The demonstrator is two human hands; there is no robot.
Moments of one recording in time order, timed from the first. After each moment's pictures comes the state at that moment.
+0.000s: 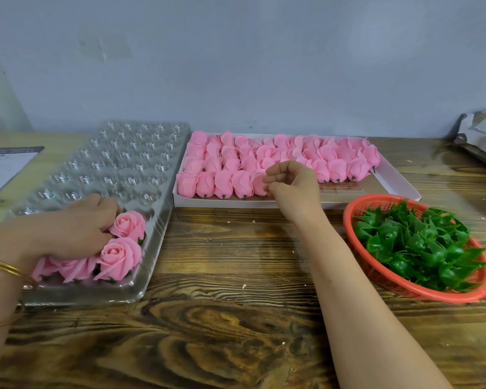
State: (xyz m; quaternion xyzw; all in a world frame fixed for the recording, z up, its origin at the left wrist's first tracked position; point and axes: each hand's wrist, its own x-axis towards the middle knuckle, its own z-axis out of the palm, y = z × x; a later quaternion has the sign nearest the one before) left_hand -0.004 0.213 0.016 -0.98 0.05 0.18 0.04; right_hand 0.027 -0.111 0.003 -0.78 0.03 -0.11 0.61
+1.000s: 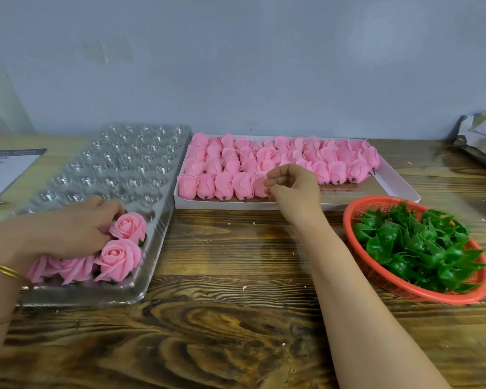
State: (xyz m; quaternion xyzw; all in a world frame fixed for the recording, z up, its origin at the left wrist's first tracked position) left_hand -0.007 0.217 0.022 -0.98 0.05 0.20 0.00; right_hand 0.028 -0.112 0.000 -0.79 0.04 -0.12 0.60
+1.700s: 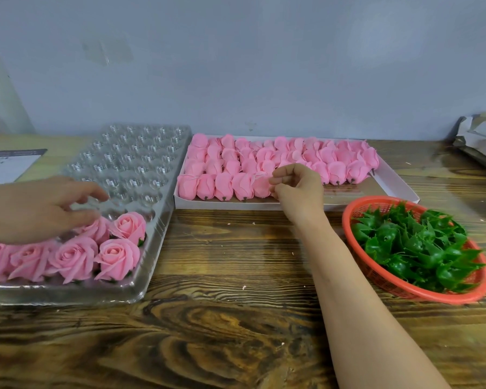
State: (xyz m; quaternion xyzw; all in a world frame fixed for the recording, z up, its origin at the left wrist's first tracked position) left_hand -0.035 0.227 0.062 -0.99 0.03 0.04 -0.16; right_hand 0.030 -0.114 -0.002 -0.78 0.06 -0.14 0.61
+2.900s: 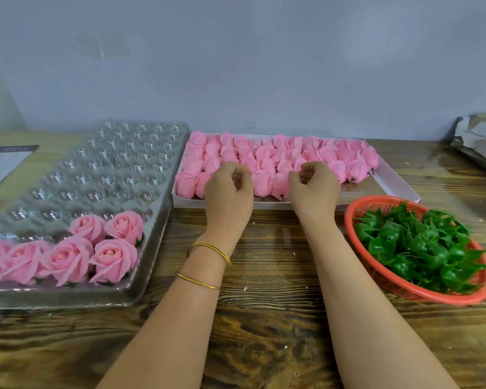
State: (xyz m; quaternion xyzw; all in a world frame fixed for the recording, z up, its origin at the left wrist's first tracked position) left_hand 0.024 0.005 -0.009 -0.81 0.02 -0.26 -0.52; right_hand 0.048 -0.133 -0.015 -0.84 0.10 -0.27 0.46
